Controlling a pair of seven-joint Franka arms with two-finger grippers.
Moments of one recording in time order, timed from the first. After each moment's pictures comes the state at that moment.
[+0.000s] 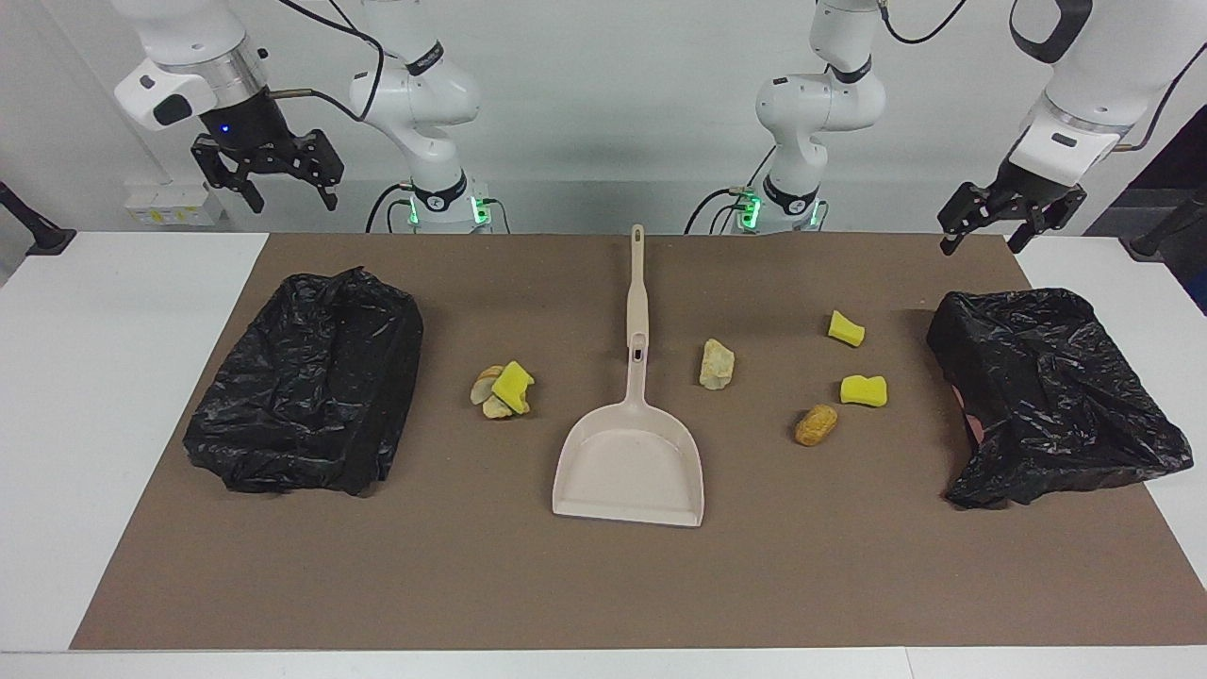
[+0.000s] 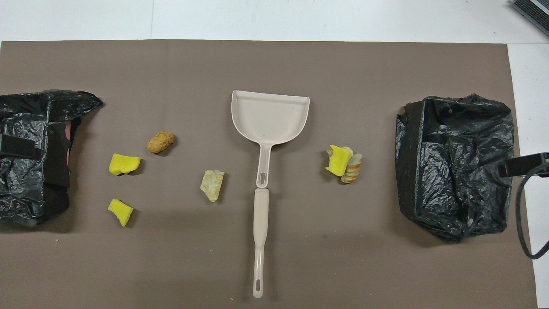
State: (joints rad) left arm -0.04 -0.09 0.05 -1.67 0.00 1.60 0.04; right arm 0.03 -0.13 -0.09 -1.62 0.01 1.47 -0.07
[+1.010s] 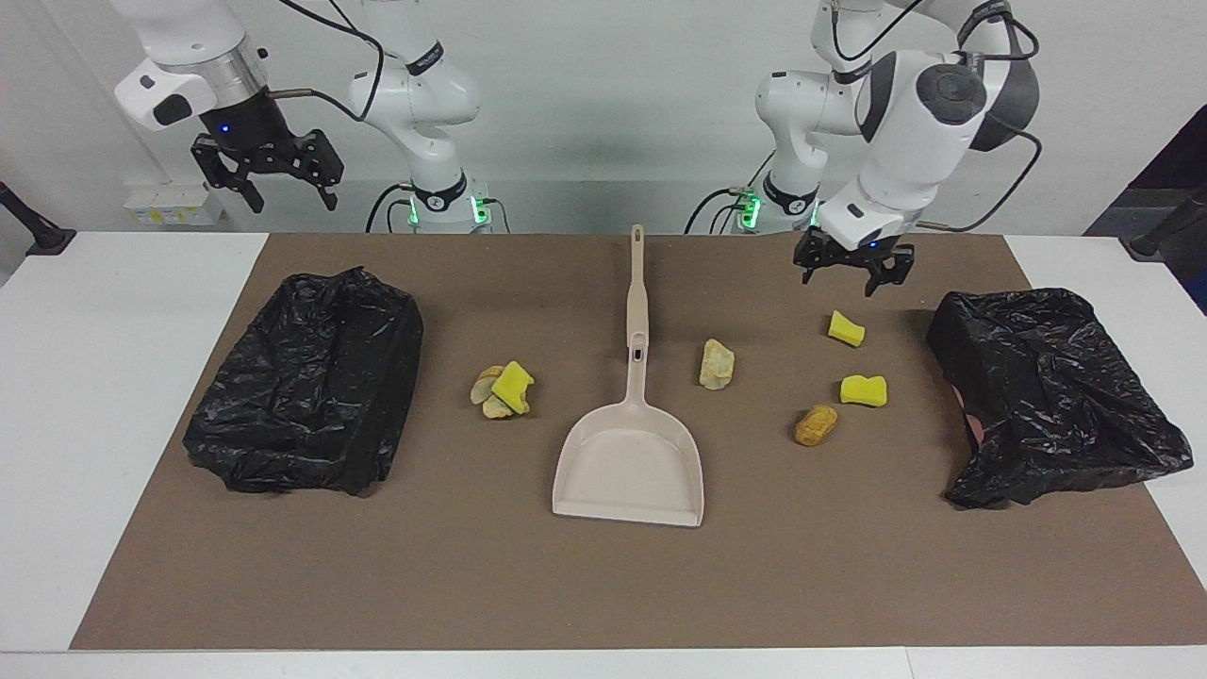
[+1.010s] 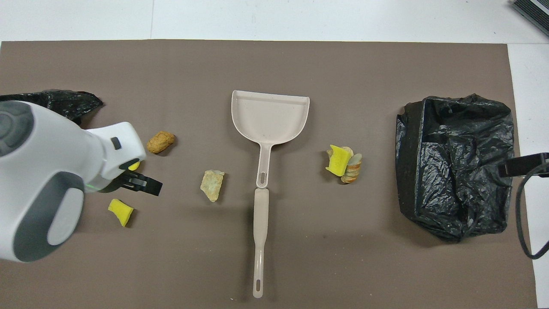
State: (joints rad) left arm -0.36 -0.11 0.02 -2.01 -0.01 1.81 0.06; right arm 0.03 -0.13 -0.09 -1.62 0.01 1.47 -0.07
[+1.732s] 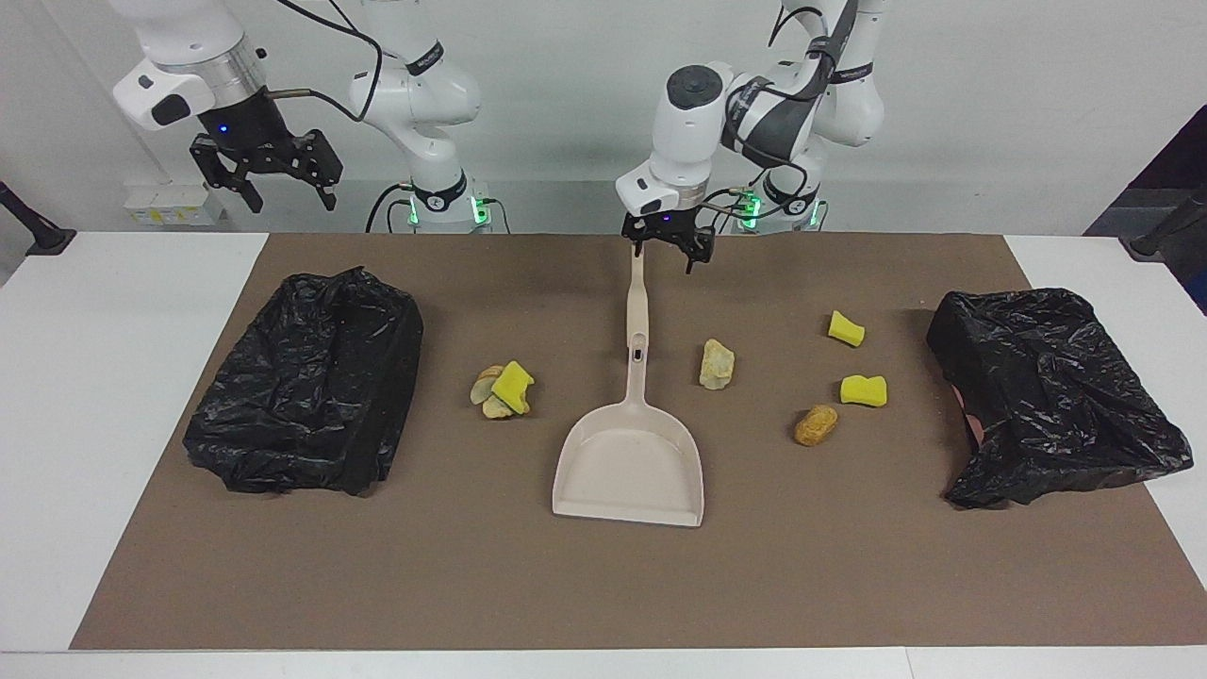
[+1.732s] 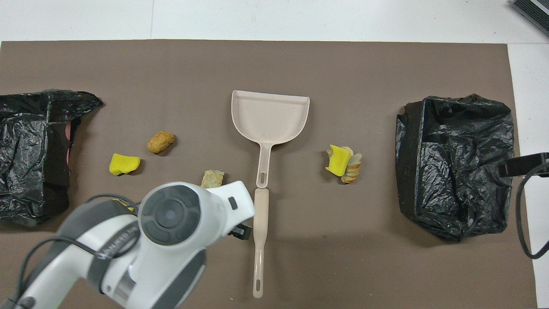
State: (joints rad) left arm -0.85 -0.09 0.01 -2.22 -0.06 2.11 -0.34; right arm 0.03 -0.13 -0.09 -1.62 0.01 1.46 -0.07
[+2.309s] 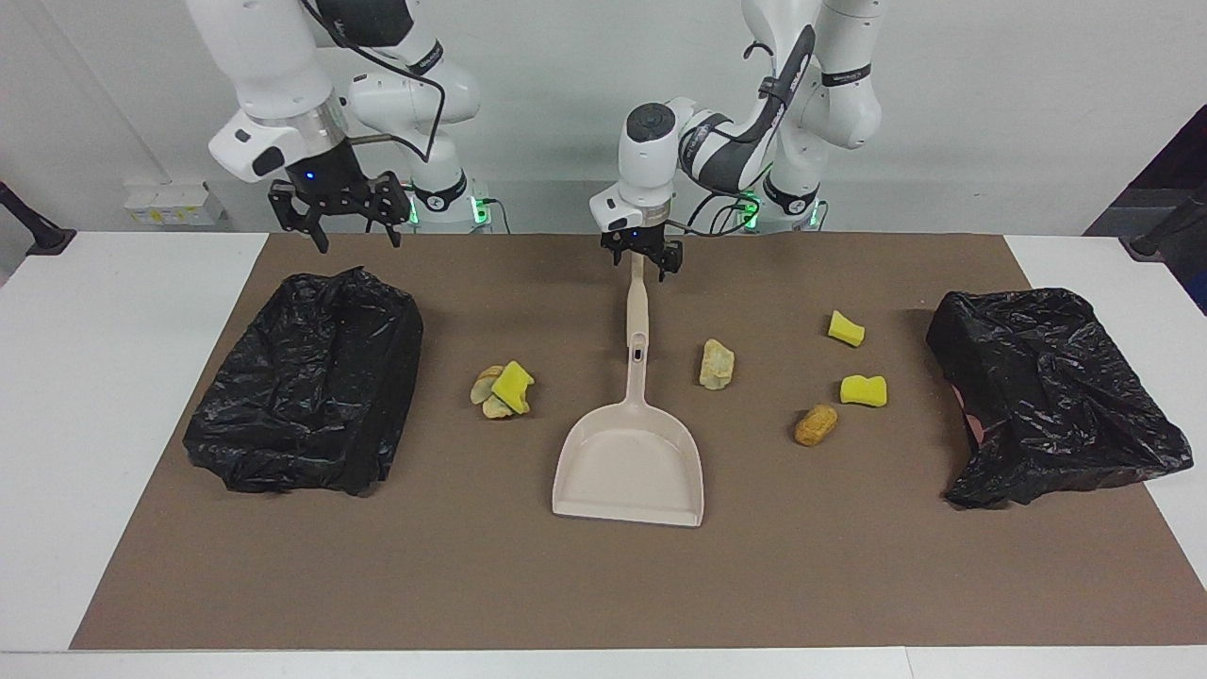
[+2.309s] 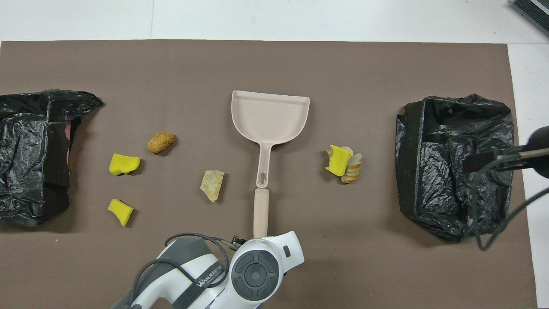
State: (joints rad) left arm -0.94 -0.03 0.02 -2.35 -0.06 2.25 -0.36; right arm 0.18 -0.05 -0.05 -1.71 0.02 1.65 0.05
